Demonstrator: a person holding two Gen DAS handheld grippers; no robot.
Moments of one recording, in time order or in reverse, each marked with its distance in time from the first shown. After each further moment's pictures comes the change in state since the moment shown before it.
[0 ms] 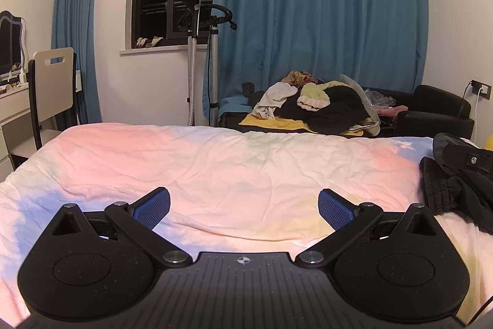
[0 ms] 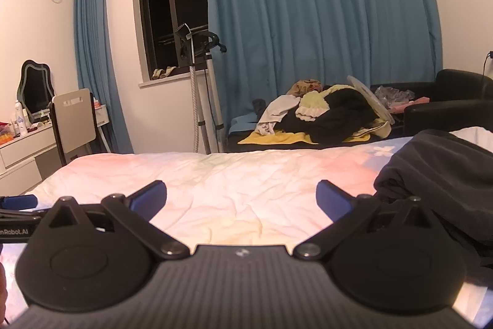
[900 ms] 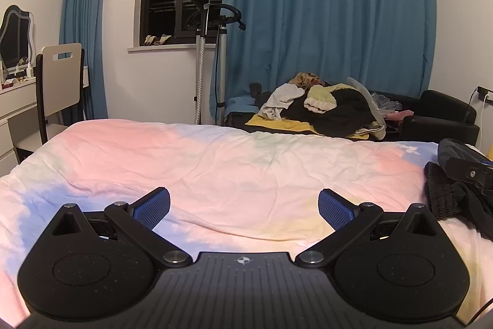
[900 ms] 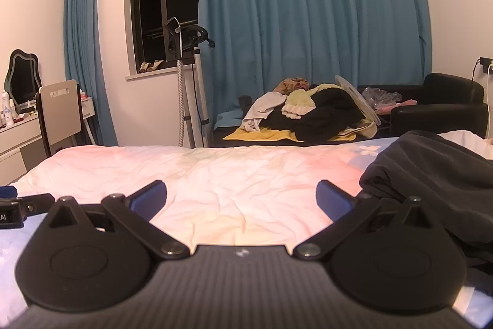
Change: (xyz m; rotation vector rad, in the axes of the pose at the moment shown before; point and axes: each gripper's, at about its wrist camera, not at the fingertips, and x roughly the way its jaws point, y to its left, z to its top) left arm -0.002 0.002 0.000 -0.025 0.003 0.023; right arm 0.003 -0.005 -0.005 -0.027 0.017 -0.054
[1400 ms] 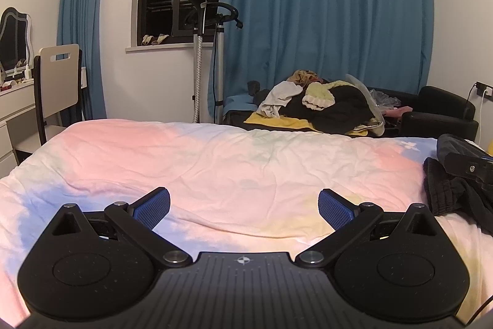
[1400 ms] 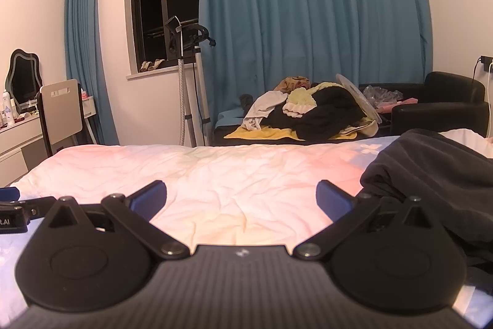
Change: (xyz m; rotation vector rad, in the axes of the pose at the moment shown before) left arm -0.002 -0.003 -0.002 0.014 0.005 -0.003; right arm -0.002 0.001 -0.002 0.002 0.004 0.003
